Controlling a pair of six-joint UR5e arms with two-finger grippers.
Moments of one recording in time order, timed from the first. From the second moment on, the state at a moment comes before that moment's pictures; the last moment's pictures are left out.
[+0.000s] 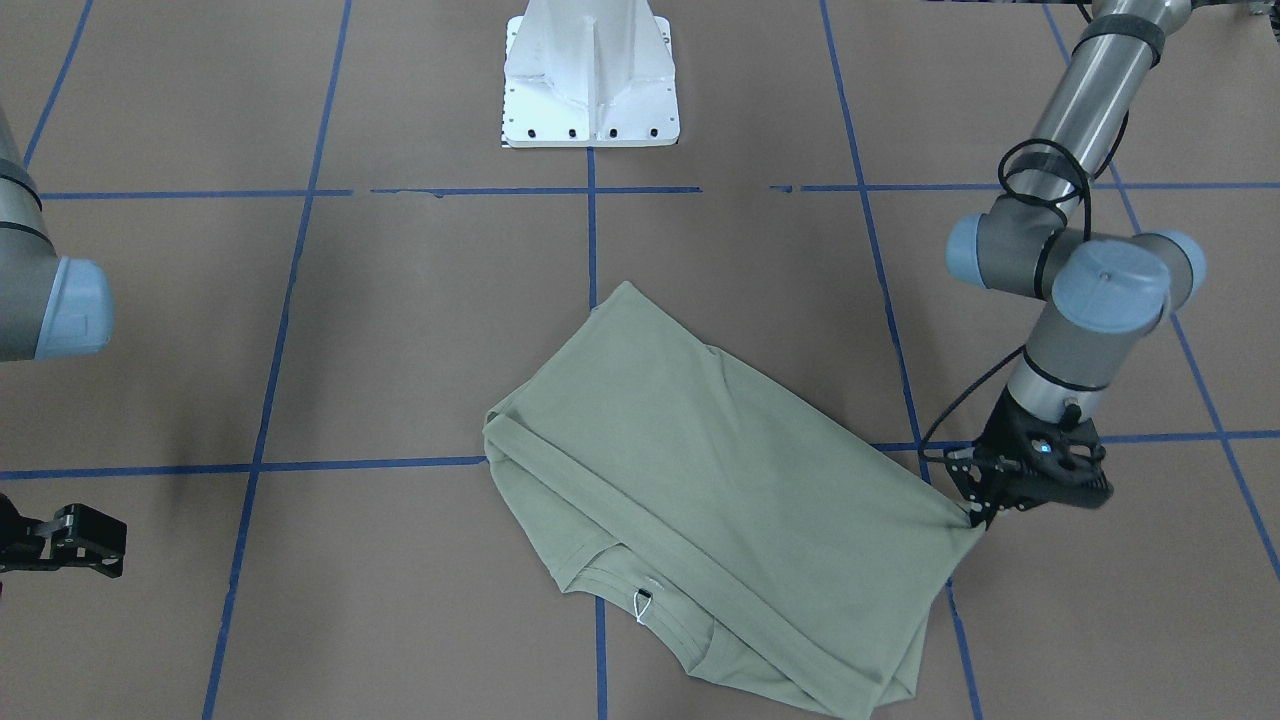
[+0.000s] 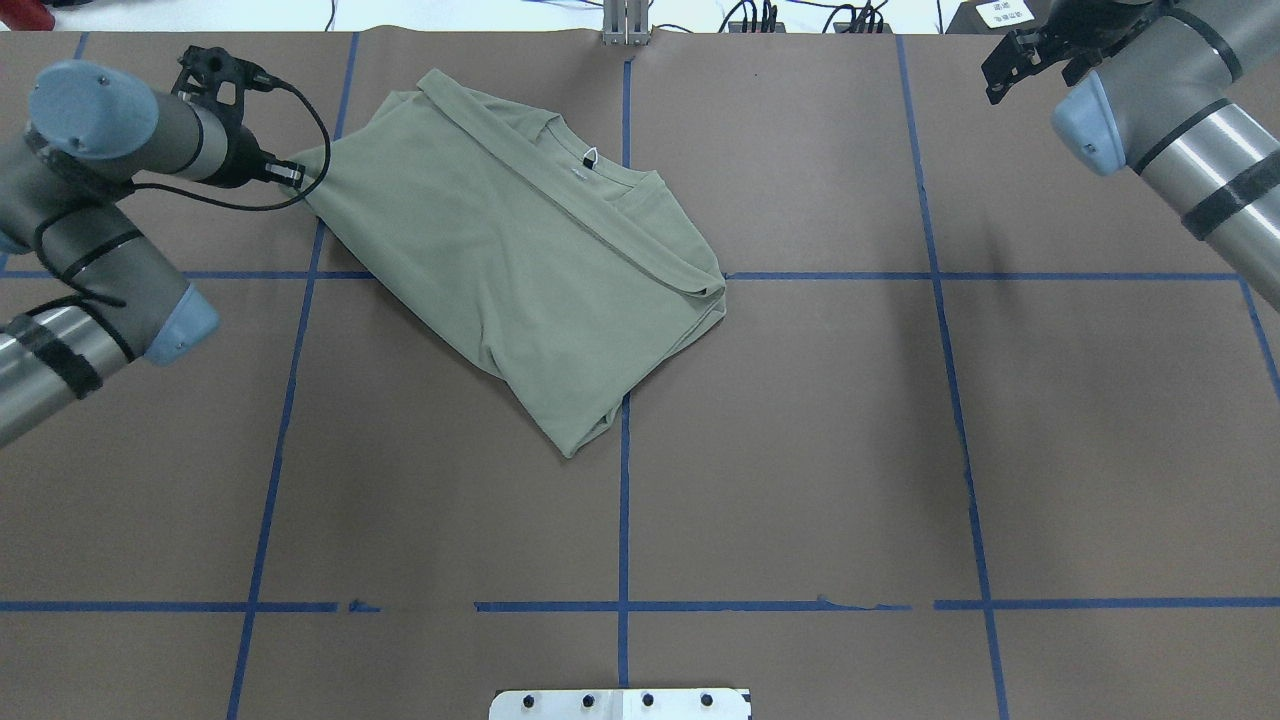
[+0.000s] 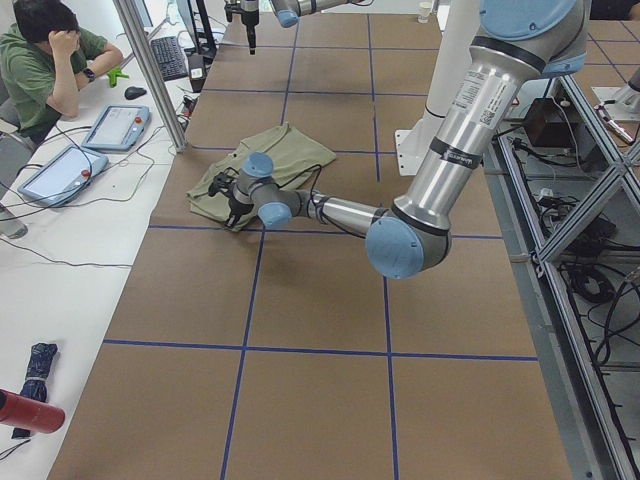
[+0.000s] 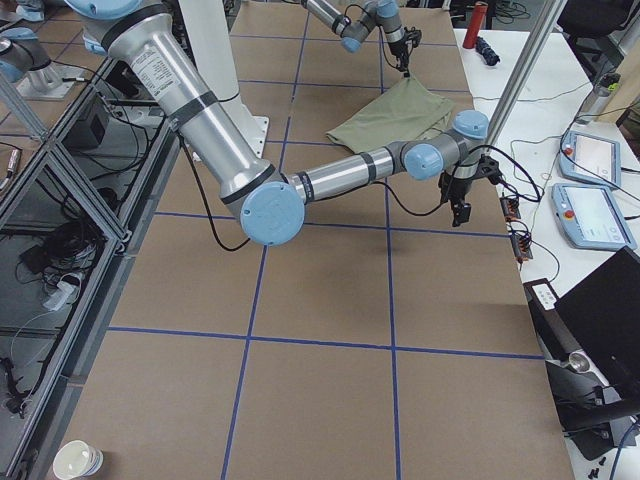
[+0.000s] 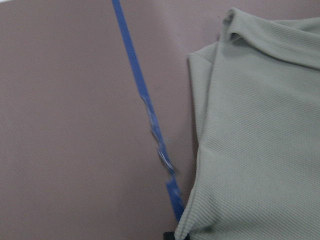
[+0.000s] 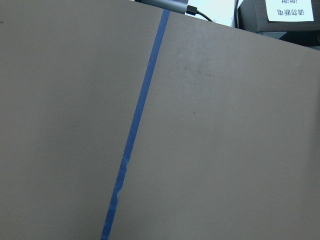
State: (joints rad) left arm -0.97 -2.12 -1.14 -2.33 -1.84 -0.63; right arm 1.18 -0.93 1.24 -1.41 2.16 0.36
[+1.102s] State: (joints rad) left arm -1.11 -2.27 -0.95 -2.38 -2.08 -0.51; right arm 0.83 -0.73 1.32 -1.41 1.99 1.29
